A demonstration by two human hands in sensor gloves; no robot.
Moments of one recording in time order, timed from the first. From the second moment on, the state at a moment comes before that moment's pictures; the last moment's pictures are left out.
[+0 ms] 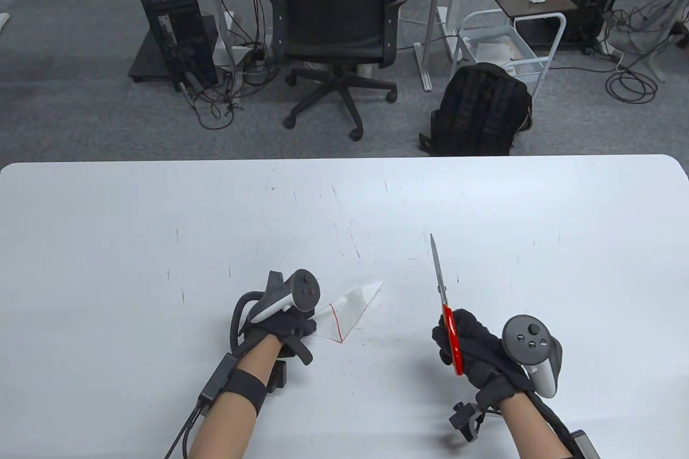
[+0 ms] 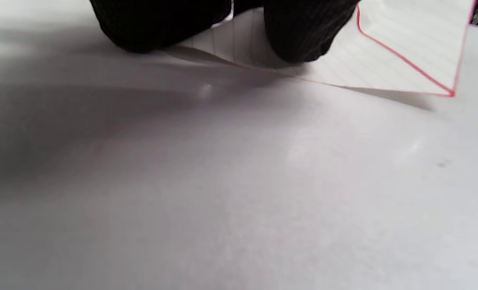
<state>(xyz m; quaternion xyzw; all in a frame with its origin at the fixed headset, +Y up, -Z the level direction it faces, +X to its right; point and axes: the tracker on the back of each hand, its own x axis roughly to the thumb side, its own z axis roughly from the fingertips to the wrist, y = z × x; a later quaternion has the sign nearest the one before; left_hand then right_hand) -0.149 -0.770 -0.387 -0.24 -0.09 0.08 0.96 0.206 -0.741 -0.295 0.09 0.03 0.85 0.52</state>
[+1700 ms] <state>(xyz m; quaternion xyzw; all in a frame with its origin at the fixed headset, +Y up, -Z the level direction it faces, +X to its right) -0.250 -0.761 -0.325 -0.09 -0.01 0.50 0.86 0.164 -0.759 -0.281 0.23 0.19 0.86 0.41</state>
